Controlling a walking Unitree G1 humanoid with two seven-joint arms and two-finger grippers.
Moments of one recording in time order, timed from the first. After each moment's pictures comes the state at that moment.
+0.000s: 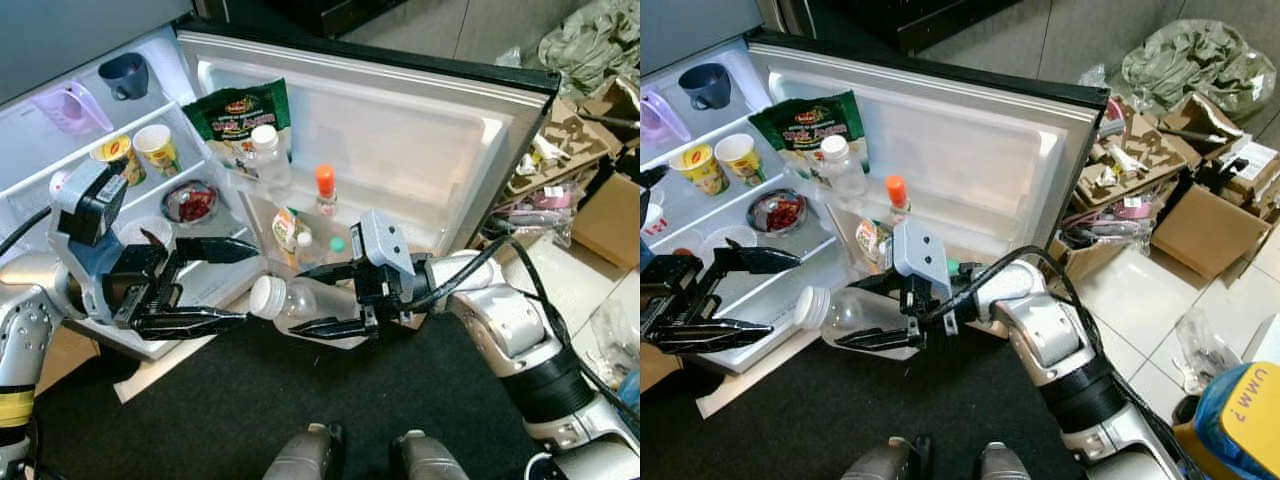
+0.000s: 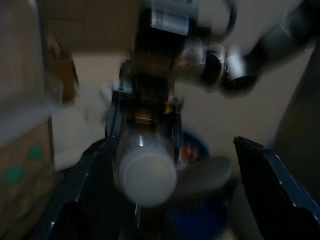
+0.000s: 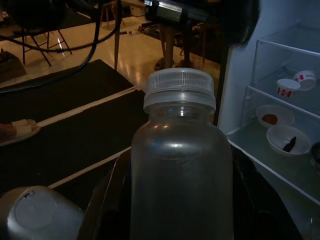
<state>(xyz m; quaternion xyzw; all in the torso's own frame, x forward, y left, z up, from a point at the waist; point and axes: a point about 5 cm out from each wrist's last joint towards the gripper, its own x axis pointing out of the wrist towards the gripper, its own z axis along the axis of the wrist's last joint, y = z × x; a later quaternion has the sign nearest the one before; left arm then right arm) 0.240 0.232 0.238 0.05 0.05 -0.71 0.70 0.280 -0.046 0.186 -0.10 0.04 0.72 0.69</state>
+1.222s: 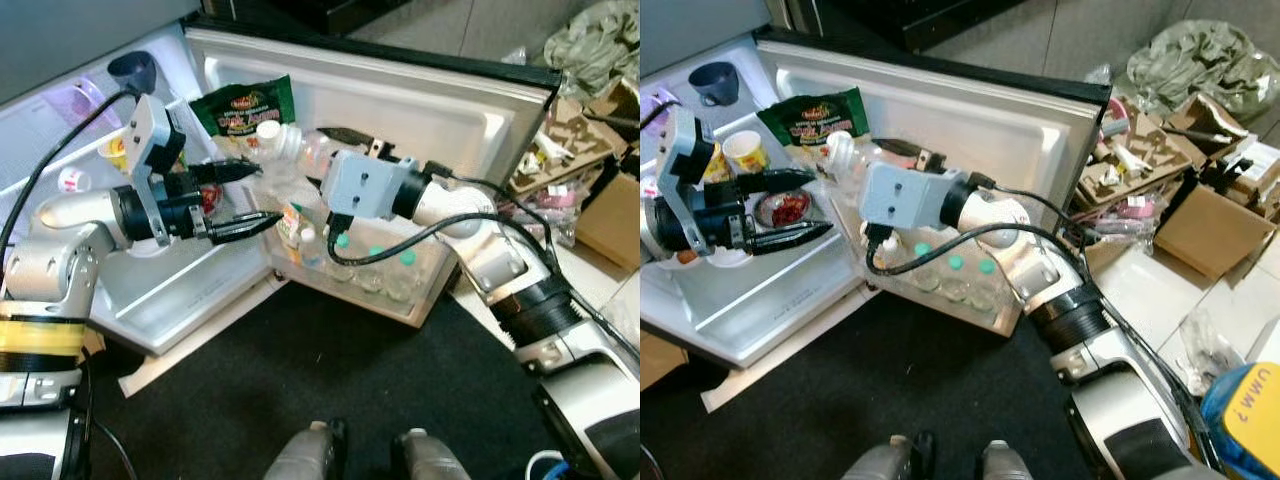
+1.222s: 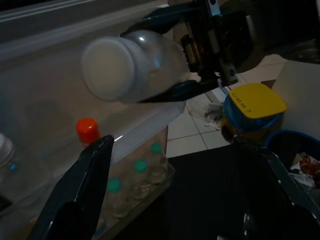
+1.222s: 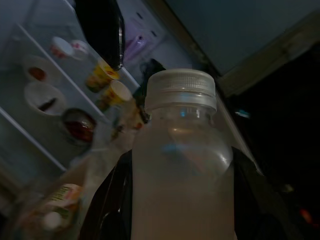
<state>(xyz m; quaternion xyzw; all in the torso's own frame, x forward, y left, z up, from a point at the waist) 0.305 0.214 0.260 0.10 -0.04 -0.55 0.83 0.358 -0.059 0.255 -0.44 -0.23 0.32 0.81</state>
